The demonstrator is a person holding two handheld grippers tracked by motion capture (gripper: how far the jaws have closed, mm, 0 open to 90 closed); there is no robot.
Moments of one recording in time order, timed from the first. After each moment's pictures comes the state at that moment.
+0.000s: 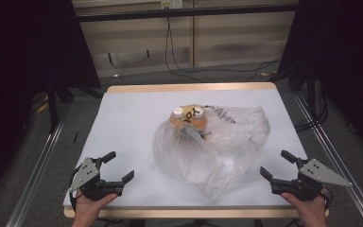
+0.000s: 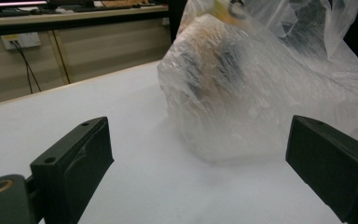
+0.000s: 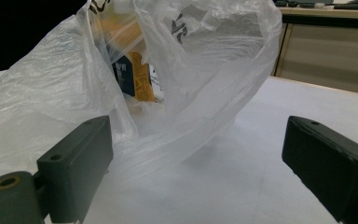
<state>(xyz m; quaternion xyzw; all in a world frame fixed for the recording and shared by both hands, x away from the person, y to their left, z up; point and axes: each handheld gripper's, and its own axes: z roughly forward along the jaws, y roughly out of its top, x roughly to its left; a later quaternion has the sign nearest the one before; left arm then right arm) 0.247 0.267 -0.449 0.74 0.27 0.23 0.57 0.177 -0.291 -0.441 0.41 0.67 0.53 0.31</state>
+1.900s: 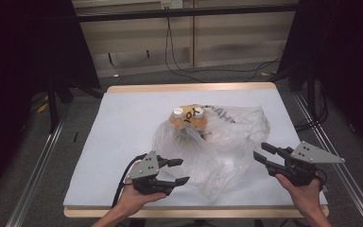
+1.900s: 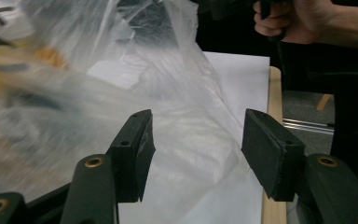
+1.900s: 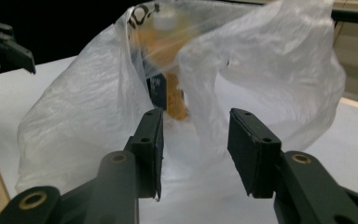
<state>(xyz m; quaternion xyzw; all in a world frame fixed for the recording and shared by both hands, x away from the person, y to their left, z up) 0.248 0.126 -0.411 0.81 0.09 0.07 0.57 0.204 -0.274 -0.400 0.37 0.72 0.53 0.27</state>
